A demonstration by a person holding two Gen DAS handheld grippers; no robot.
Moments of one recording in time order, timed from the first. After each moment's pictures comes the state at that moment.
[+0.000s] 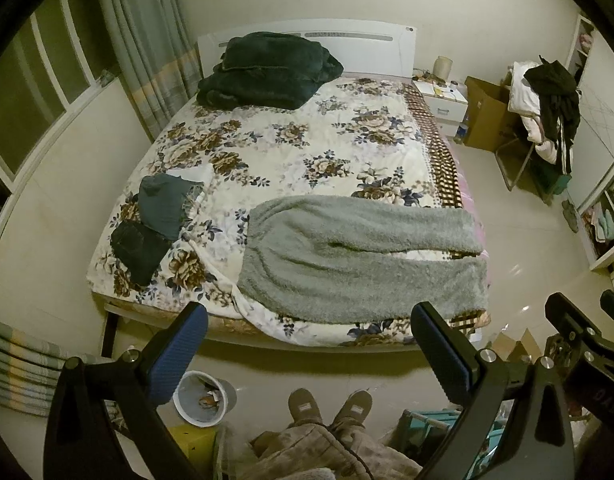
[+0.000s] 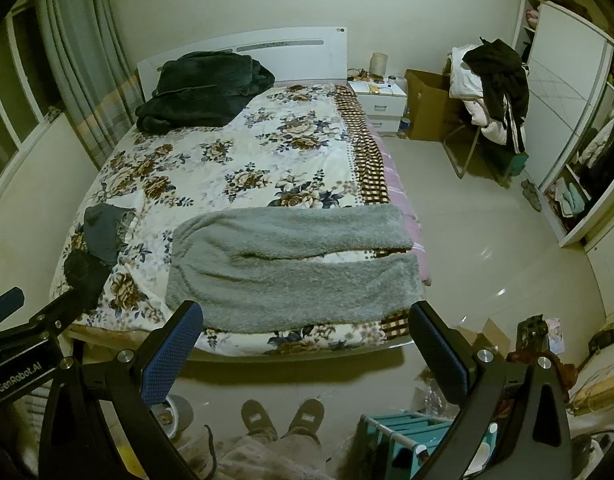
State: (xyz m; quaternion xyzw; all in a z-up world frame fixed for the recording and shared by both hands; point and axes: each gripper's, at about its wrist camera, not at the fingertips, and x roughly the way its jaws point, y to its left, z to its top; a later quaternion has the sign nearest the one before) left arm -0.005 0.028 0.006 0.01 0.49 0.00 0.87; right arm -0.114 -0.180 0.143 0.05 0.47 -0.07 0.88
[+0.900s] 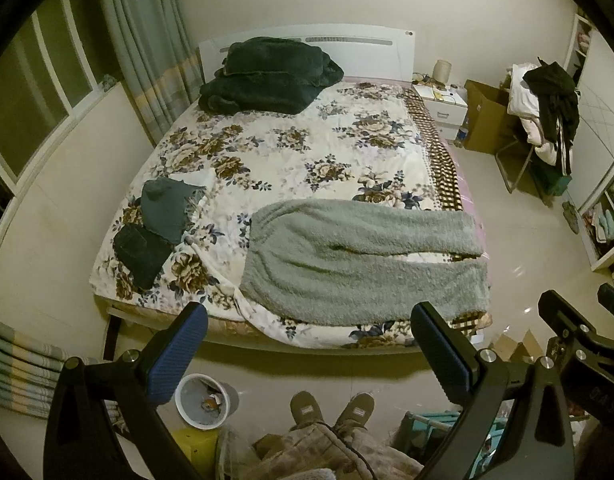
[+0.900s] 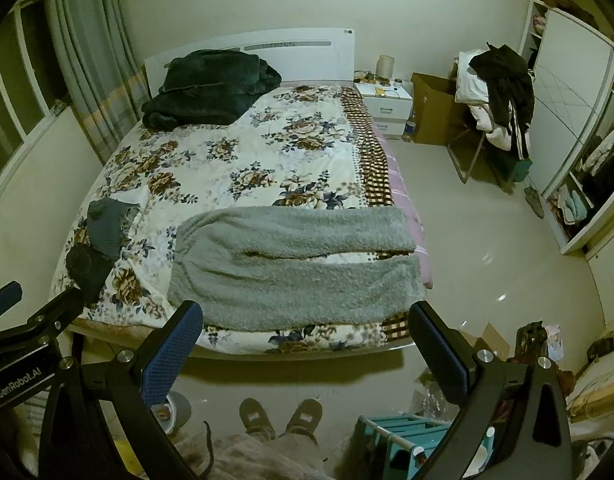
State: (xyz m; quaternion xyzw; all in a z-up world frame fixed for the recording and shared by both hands) left arm -0.009 0.035 0.017 0.02 0.48 0.00 0.88; right arm -0.119 -0.176 0.150 0.04 0.47 -0.05 0.88
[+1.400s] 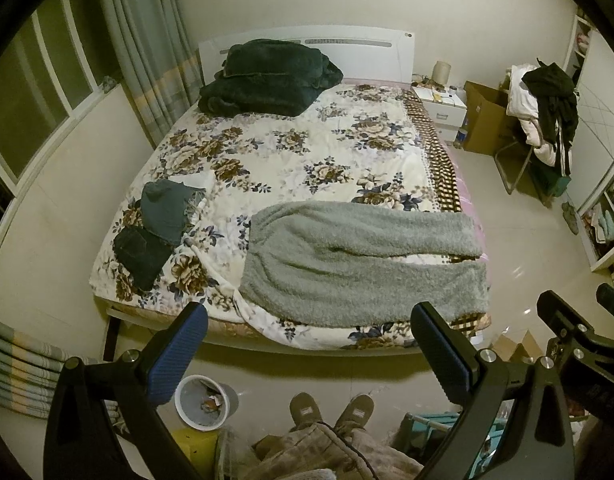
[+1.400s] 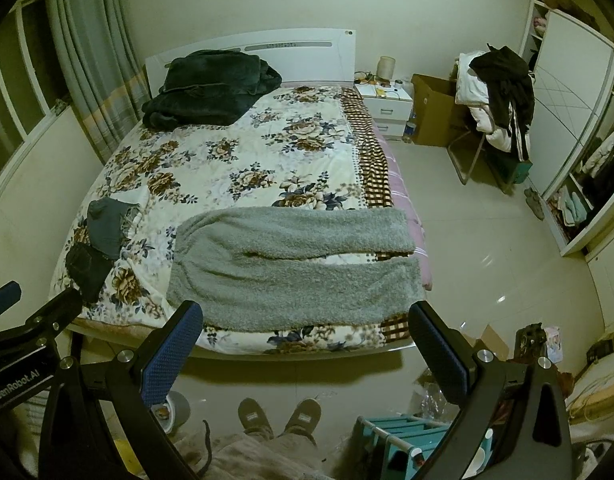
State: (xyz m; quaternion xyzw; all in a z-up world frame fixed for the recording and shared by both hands) left arm -0.010 0.030 0.022 0.02 0.48 0.00 0.88; right arm -0.119 -0.175 0.149 0.04 0.47 -0.06 0.88
